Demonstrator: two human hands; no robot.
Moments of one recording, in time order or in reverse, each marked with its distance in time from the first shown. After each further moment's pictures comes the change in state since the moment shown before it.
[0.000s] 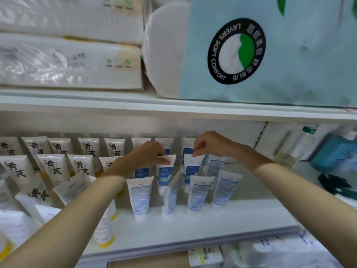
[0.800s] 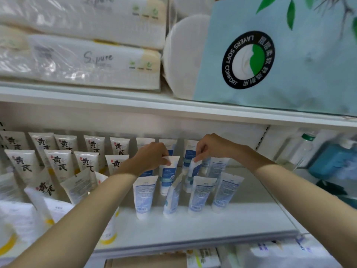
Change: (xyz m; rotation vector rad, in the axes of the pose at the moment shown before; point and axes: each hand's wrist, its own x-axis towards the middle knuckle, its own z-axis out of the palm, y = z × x) left_hand -0.009 0.003 0.004 -0.044 0.128 -0.016; right_hand 0.005 -0.006 -0.001 -0.044 -0.072 0.036
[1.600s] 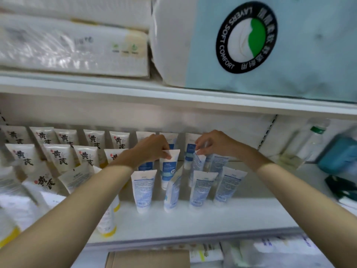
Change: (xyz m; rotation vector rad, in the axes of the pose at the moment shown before) left_hand 0.008 0.002 -0.003 0.050 -0.056 -0.024; right_hand -0.005 0.017 0.013 0.175 0.091 -0.045
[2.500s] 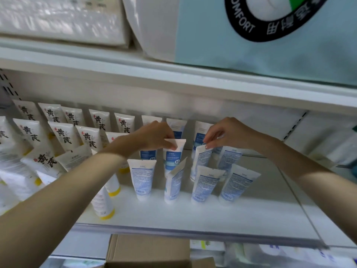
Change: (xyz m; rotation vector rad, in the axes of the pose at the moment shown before) left_hand -0.003 0.001 -0.004 -0.028 -0.030 0.013; right_hand 0.009 0.006 -0.013 0.029 -0.104 -0.180
